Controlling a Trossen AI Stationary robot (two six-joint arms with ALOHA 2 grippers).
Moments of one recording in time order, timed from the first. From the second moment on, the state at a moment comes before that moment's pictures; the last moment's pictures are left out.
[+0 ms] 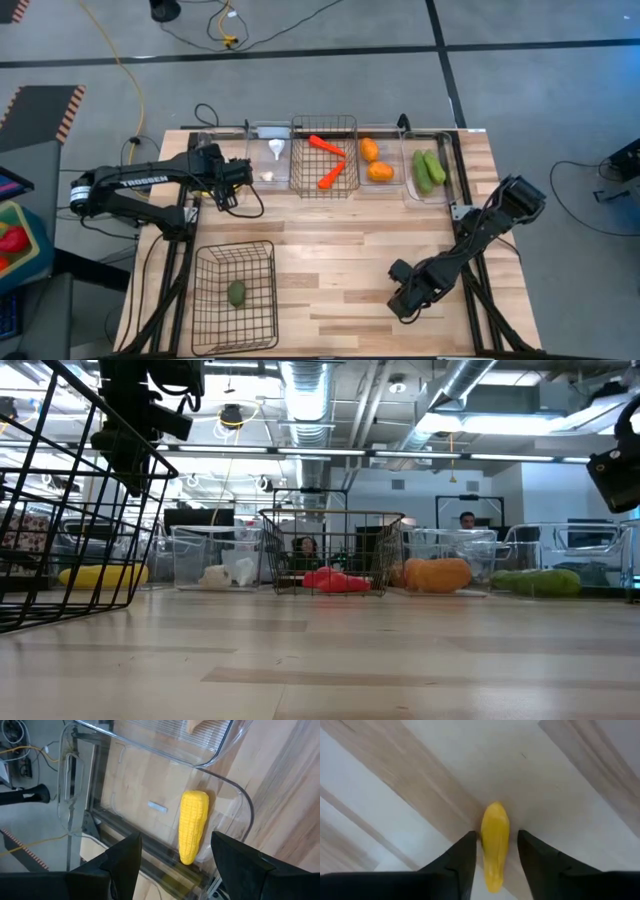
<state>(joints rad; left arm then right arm) 0.27 1.18 1.02 -1.32 -0.50 -0.06 0.73 1.69 0.86 -0.60 -0.02 1.54</state>
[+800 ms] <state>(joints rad) 0.26 1.18 1.02 -1.14 -0.23 0.00 0.54 1.64 0.88 -0.17 0.17 1.34</state>
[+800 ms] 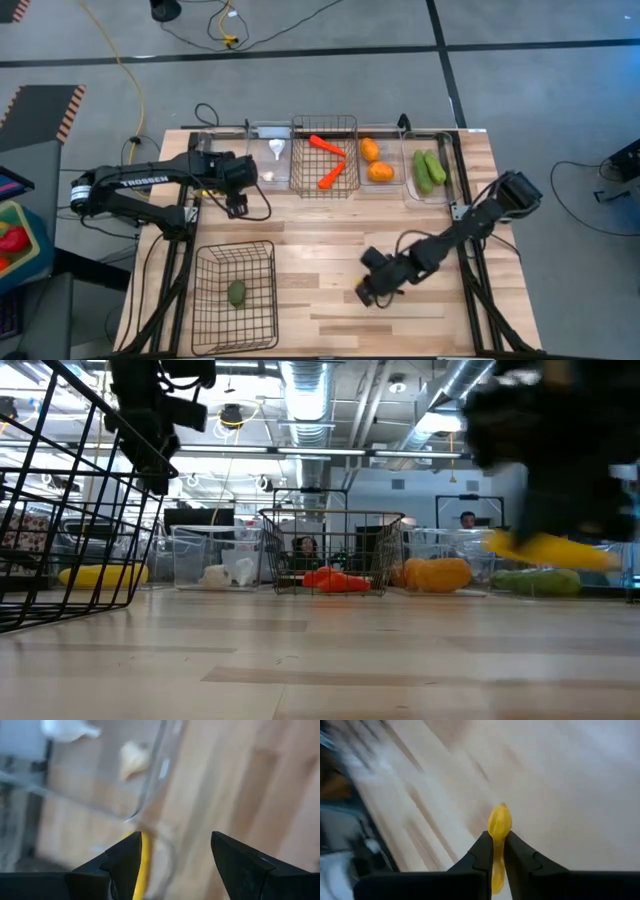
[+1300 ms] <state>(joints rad) 0.12 1.18 1.02 -0.68 0.19 -0.02 0.28 1.64 0.88 0.33 0.29 0.76</state>
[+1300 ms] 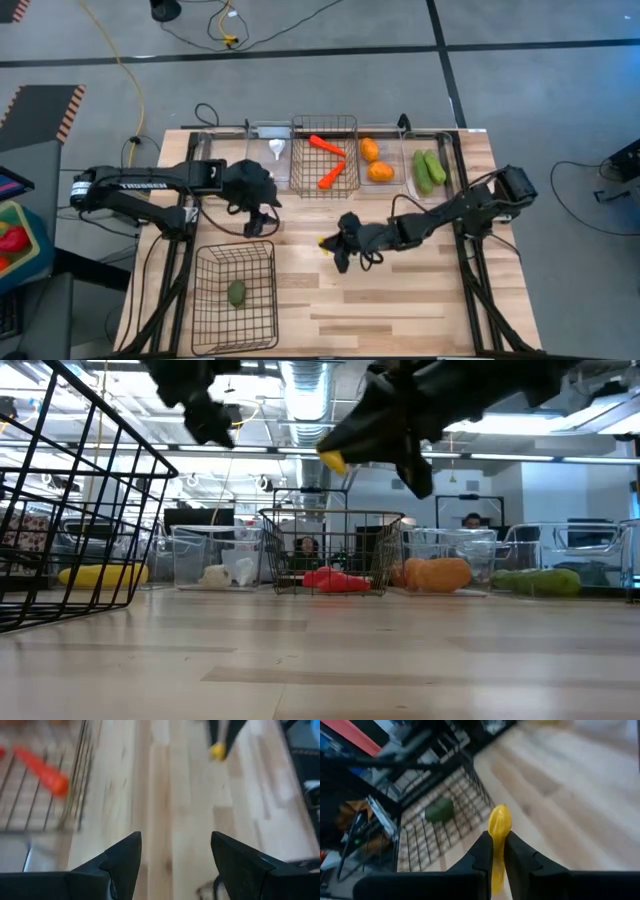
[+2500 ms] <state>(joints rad) -0.08 1.18 1.02 -0.13 0.01 -0.14 0.20 1.63 0.88 0.86 0.29 0.33</state>
